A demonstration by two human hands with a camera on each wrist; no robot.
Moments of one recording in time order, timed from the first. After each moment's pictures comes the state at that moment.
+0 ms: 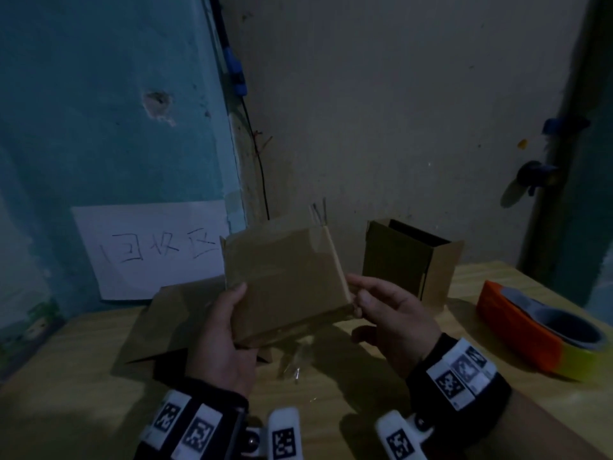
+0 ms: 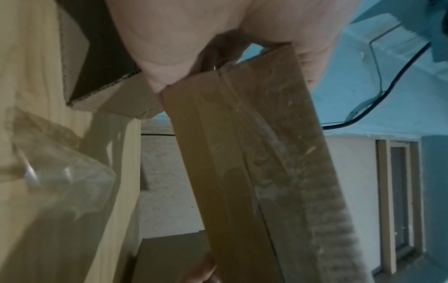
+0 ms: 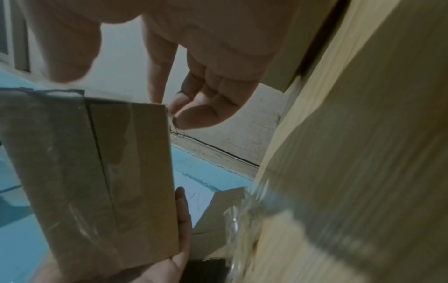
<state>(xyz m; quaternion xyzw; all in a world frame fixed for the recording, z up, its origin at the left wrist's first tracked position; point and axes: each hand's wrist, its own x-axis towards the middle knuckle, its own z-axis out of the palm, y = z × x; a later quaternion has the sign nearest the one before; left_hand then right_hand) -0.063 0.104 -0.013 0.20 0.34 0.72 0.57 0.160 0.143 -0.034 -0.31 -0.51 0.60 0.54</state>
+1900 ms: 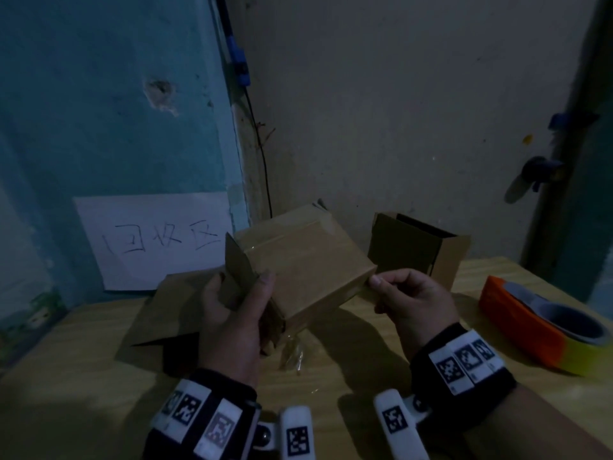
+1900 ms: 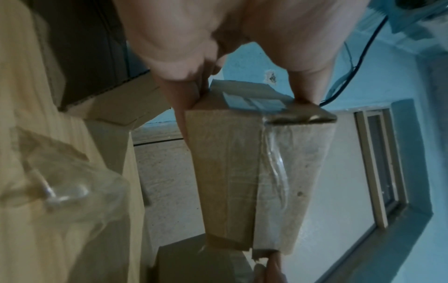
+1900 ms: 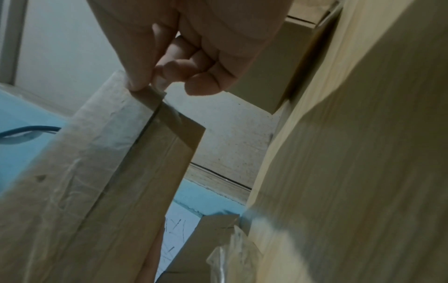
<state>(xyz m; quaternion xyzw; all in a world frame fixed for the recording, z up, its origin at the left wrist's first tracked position) -0.056 0.100 -0.014 0.30 0.45 0.70 0.47 0.162 0.153 -0.038 -0.44 -0.48 0.42 0.63</state>
